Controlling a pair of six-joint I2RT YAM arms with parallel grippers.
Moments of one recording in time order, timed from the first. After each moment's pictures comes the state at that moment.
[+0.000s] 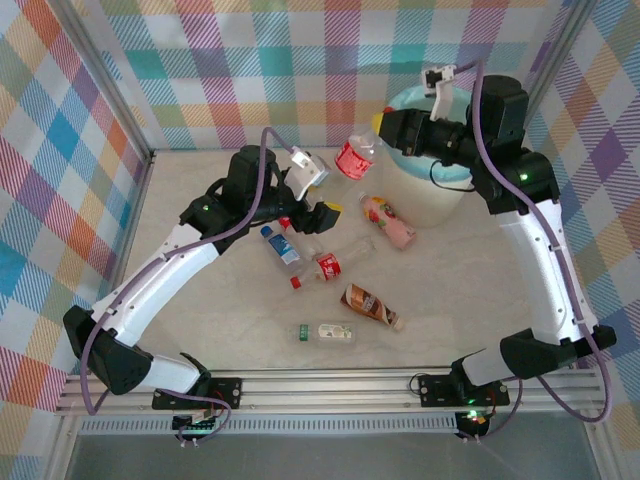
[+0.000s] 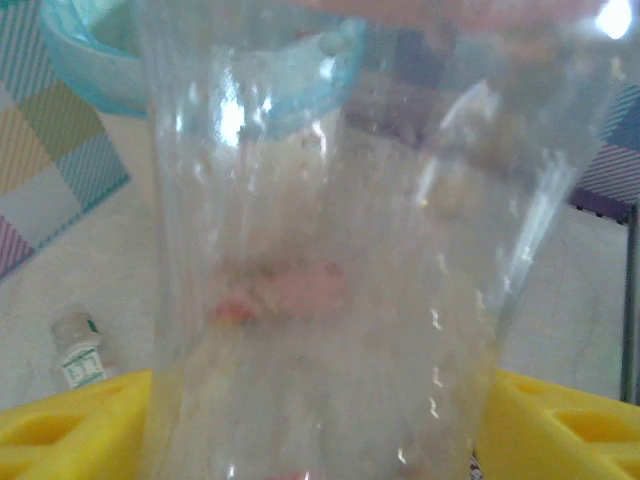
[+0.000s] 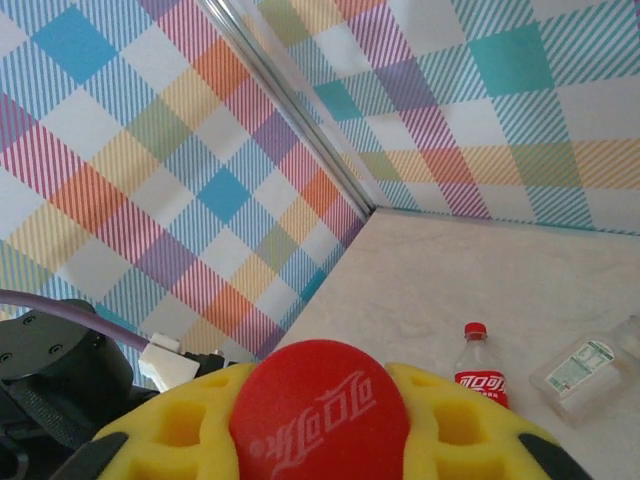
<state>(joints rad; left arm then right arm) -0.63 1.39 1.48 -0.52 0.37 0.16 0.36 1.45 2.02 -0.77 -0.52 0.44</state>
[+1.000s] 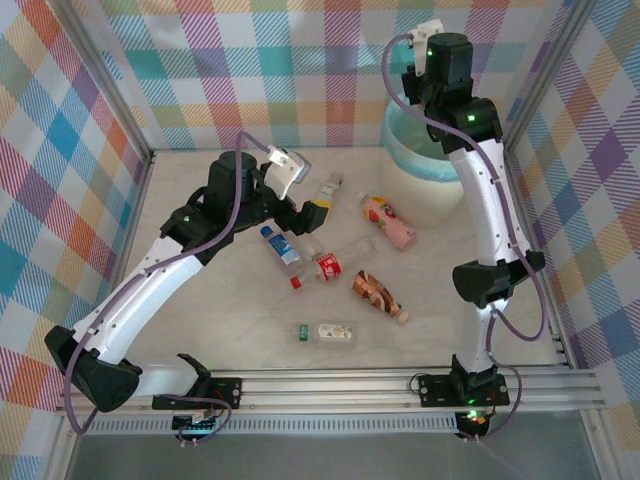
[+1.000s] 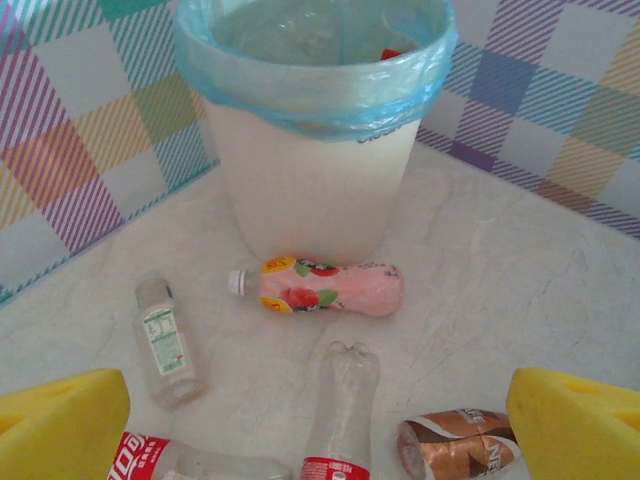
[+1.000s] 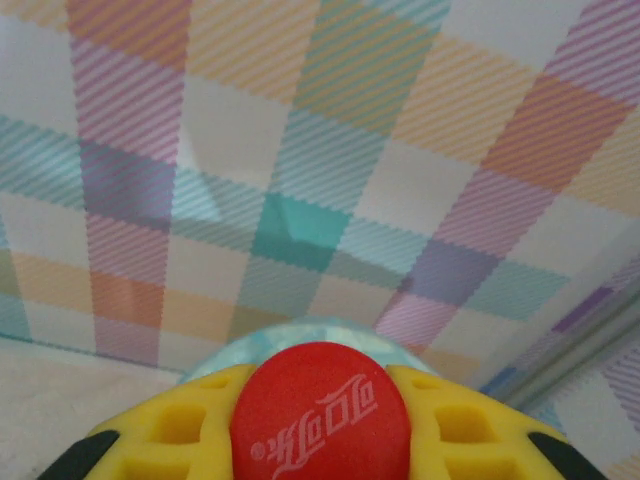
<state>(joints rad) -0.60 1.29 1.42 -0.52 0.24 0.10 0.36 1.96 2.56 -0.87 0.41 -0.24</state>
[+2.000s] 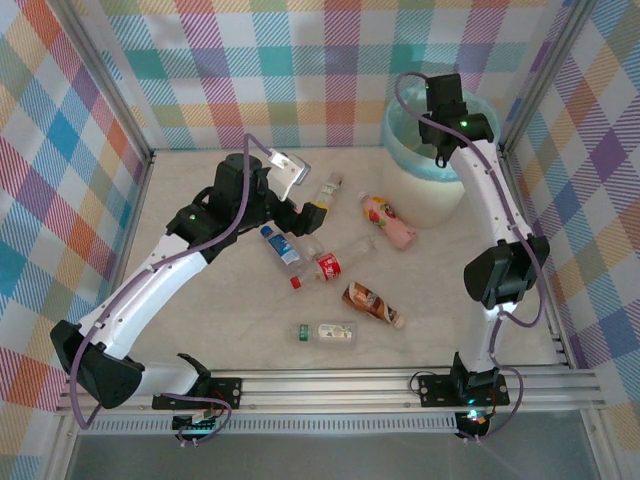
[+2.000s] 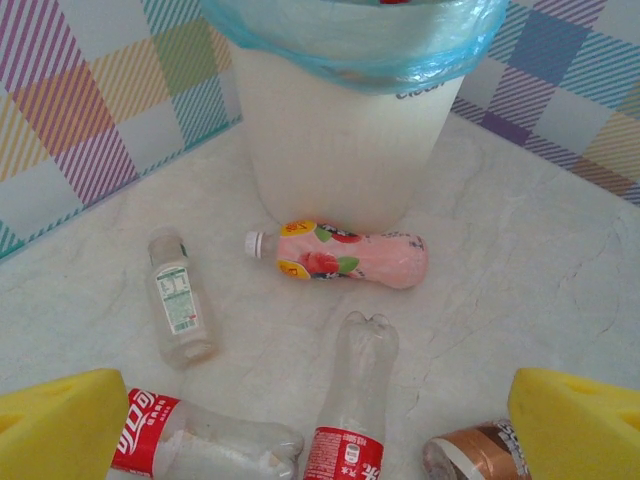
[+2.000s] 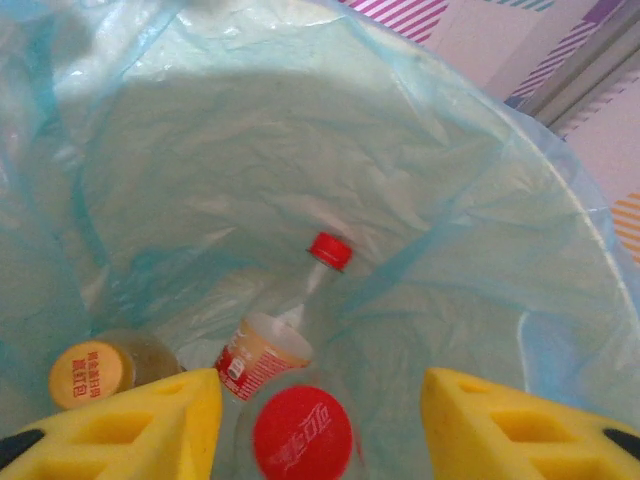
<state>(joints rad) -0.59 1.31 1.39 -0.54 0.20 0.07 0.22 1.92 2.15 -0.92 0.46 0.00</state>
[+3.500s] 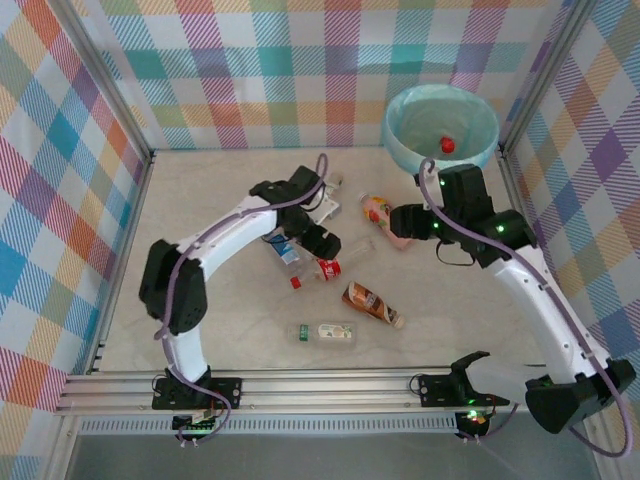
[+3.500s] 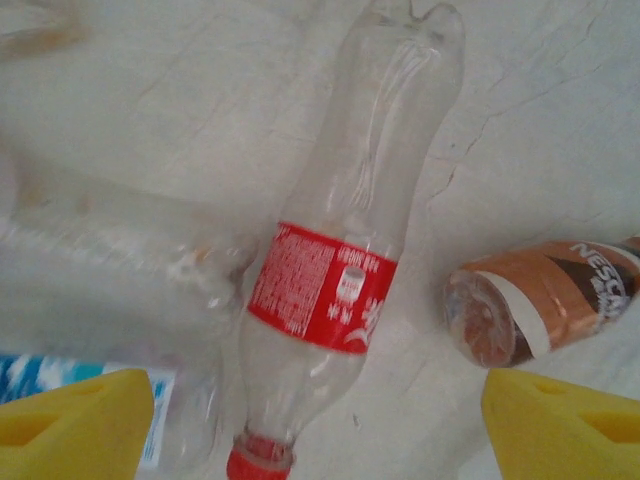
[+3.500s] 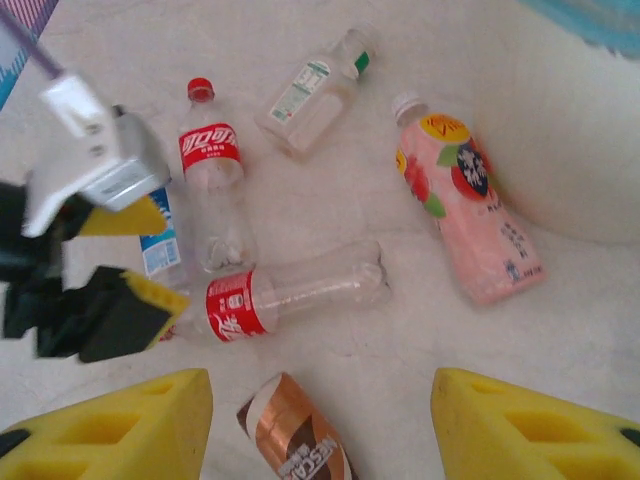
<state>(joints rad) -0.64 1.87 1.62 -0.95 0.23 0.05 0.41 1.13 1.33 -0.95 -0.12 0.25</state>
